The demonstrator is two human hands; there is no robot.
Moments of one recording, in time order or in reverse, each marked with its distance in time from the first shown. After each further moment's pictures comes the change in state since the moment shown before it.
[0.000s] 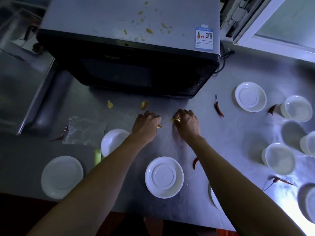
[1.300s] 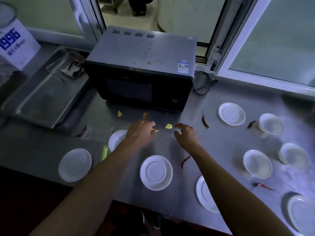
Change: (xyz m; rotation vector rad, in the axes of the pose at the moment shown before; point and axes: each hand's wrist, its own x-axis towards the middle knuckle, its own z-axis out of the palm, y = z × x) left_hand -0.076 0.048 -0.075 -0.041 0.122 -0.140; right_hand -0.067 0.008 -0.065 0.223 -0.054 -0.003
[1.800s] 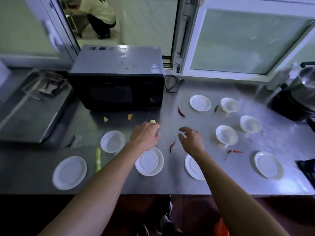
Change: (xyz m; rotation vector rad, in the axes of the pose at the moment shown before) left_hand -0.075 0.061 -0.017 0.032 -0.018 0.290; right_hand -0.142 0.010 -0.036 0.034 0.280 0.186
